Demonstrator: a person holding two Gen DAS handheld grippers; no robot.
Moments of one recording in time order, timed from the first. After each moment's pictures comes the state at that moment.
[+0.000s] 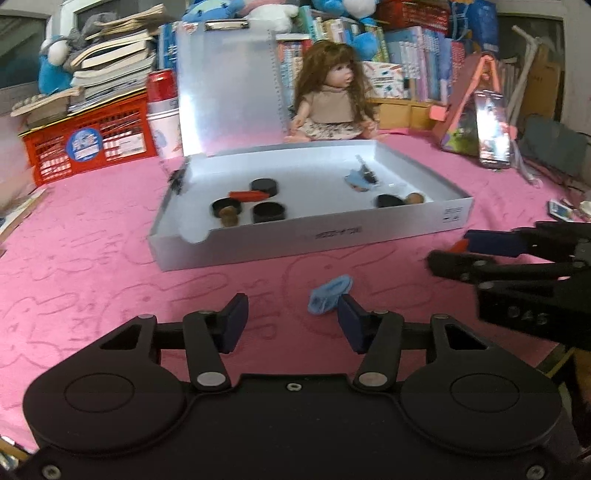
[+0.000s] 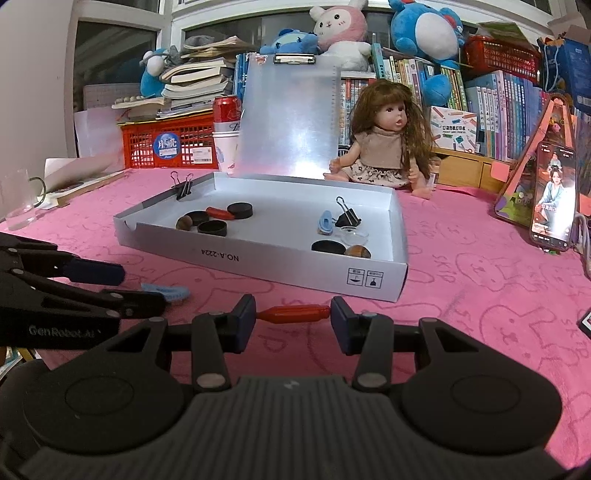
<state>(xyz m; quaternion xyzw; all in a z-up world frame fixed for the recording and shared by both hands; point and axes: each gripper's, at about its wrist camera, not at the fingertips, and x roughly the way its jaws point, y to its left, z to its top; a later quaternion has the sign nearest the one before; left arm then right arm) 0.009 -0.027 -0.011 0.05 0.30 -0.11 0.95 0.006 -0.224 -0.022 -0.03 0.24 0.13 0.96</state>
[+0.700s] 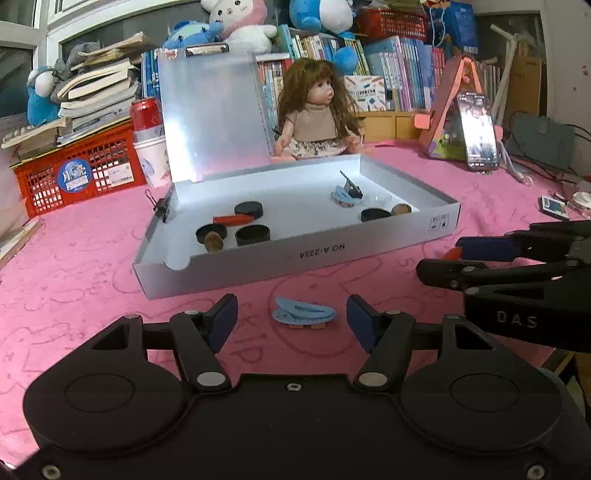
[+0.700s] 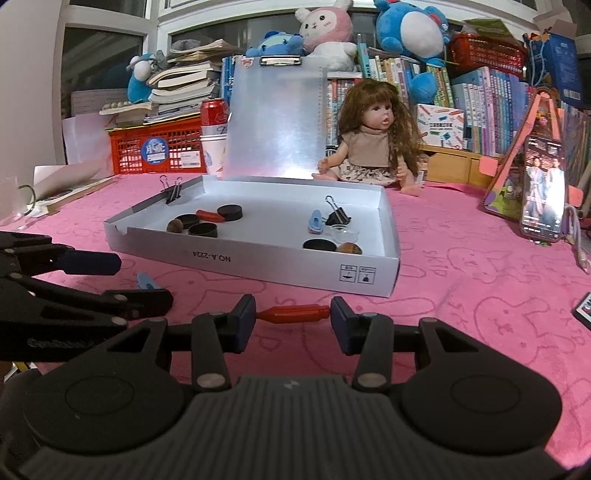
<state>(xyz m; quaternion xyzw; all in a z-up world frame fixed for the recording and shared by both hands) 0.009 -0.044 -0.014 0.08 0.26 -0.13 0.95 0.002 -0.223 -0.024 -0.02 0.23 0.10 0.97</state>
